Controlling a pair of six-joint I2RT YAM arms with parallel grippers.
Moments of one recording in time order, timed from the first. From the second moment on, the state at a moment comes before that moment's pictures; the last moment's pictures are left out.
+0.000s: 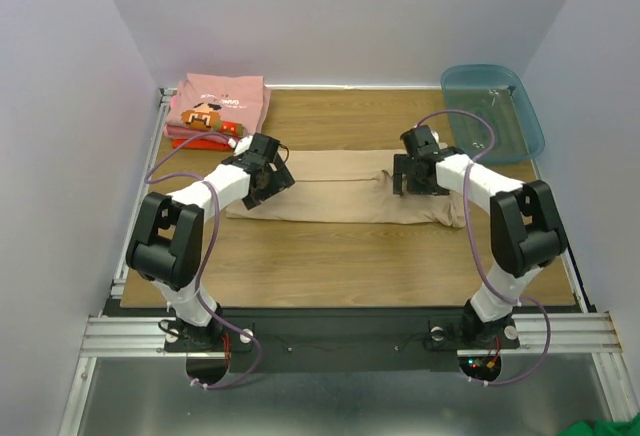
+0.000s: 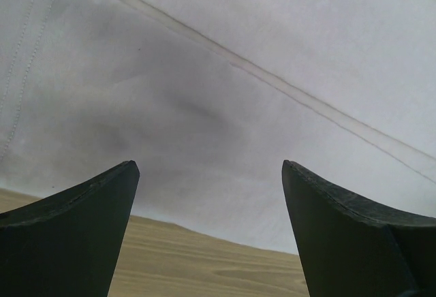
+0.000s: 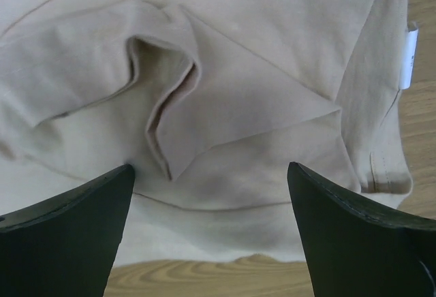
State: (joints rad) left arm -0.39 1.65 1.06 -0.43 -0.21 -0.84; right arm 0.34 1.71 1.15 -0.53 0.32 0.35
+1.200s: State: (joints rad) left arm -0.32 1.64 0.91 -0.26 -0.23 -0.79; right arm 0.26 1.72 1.41 -0.50 0.32 0.31
